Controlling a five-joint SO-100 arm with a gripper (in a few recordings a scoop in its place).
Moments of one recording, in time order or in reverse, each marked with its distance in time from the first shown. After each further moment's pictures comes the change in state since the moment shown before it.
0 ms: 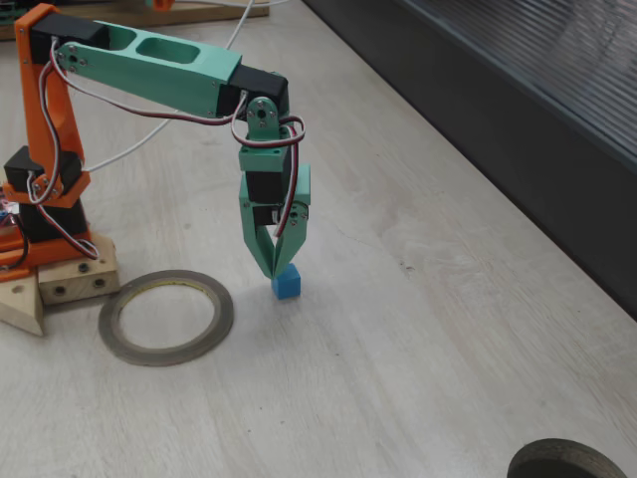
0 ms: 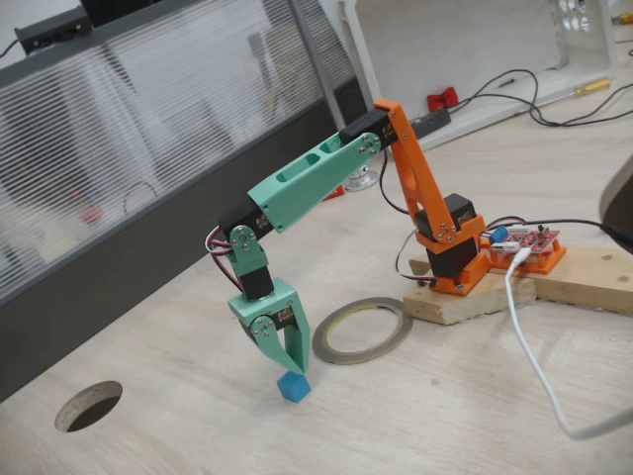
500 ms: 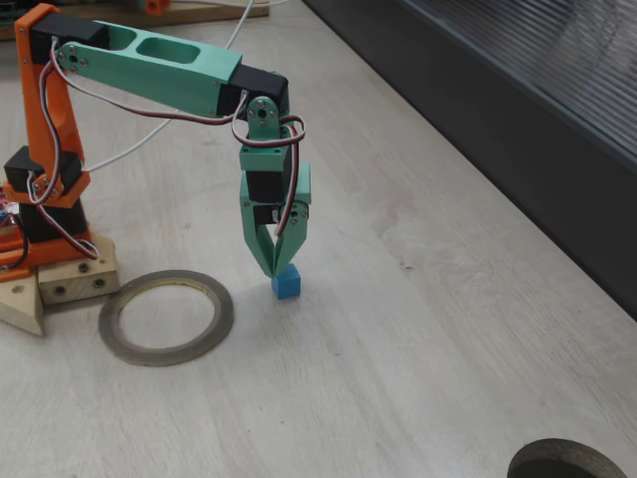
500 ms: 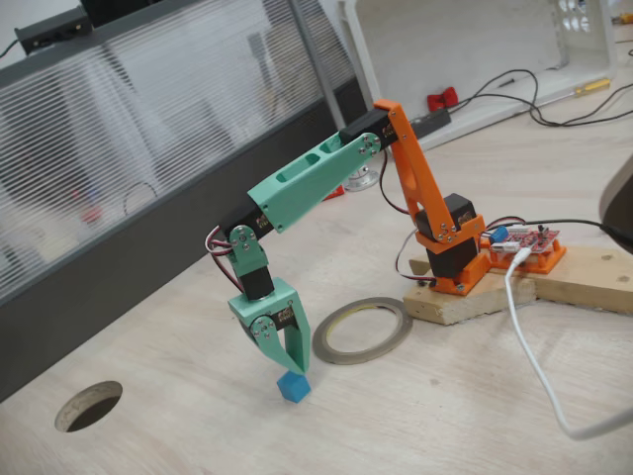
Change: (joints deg) arm -0.2 0.0 0.0 0.0 0.0
